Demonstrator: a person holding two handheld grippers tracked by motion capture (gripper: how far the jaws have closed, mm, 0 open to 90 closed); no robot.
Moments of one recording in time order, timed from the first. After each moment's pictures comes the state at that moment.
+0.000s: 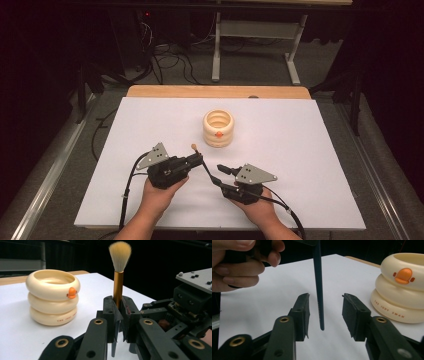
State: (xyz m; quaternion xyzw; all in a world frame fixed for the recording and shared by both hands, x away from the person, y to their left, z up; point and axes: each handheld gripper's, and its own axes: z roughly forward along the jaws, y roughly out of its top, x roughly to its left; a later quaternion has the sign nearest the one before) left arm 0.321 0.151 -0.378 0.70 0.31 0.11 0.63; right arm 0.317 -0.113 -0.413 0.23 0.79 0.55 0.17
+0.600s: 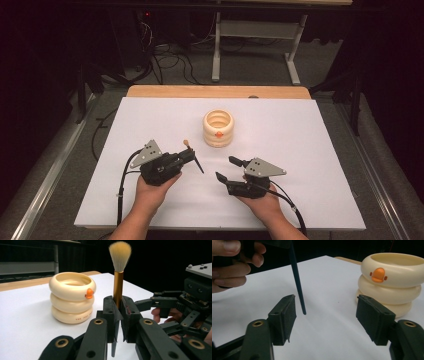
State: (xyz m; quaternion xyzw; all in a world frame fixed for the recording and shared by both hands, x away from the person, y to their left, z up) left arm 0.324 0.169 -0.373 0.70 0.33 0.15 0.62; right arm 0.328 -0.131 -0.406 0.26 0.77 0.55 0.18
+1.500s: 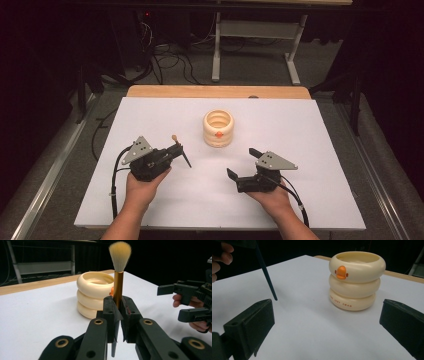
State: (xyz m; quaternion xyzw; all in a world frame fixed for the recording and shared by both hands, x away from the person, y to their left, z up) left arm 0.329 0.190 -0.370 0.70 0.35 0.19 0.59; right arm 0.340 -0.156 -0.399 0.31 0.76 0.54 0.21
